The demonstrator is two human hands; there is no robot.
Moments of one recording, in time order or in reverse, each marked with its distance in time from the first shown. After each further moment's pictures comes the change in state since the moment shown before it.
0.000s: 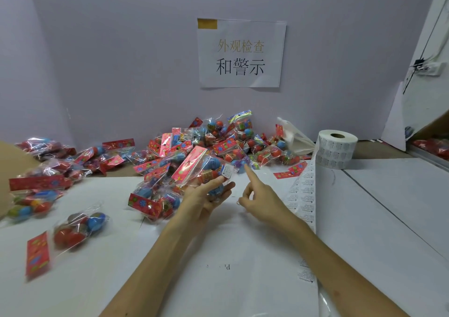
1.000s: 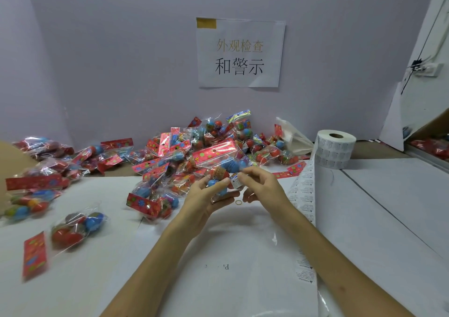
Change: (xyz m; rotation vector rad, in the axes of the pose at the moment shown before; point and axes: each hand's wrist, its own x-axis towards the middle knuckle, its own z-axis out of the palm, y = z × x) left_hand 0.001 -0.002 0.000 0.204 -0.103 -0.001; right_hand 0.002 -0.010 -0.012 0.516 0.103 -0.028
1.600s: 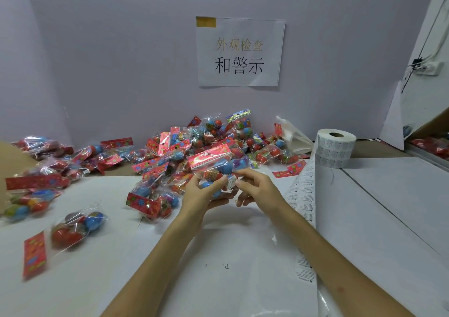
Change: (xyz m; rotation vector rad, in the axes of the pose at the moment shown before) left_hand 0.001 -0.005 -0.003 0.166 0.122 0.117; right_hand 0.000 0.003 0.004 -0.053 -0.105 0.009
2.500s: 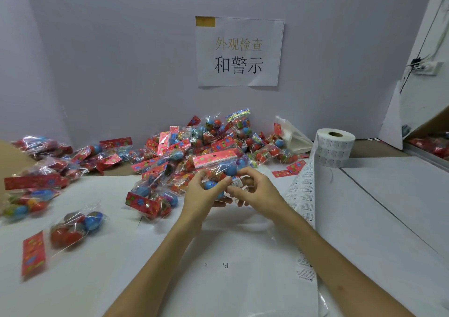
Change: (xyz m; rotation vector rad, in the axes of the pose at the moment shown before) left_hand 0.002 -0.003 0.005 0.179 0.042 0.067; right_hand -0.004 0.003 -0.002 -0.075 -0.007 -0.059
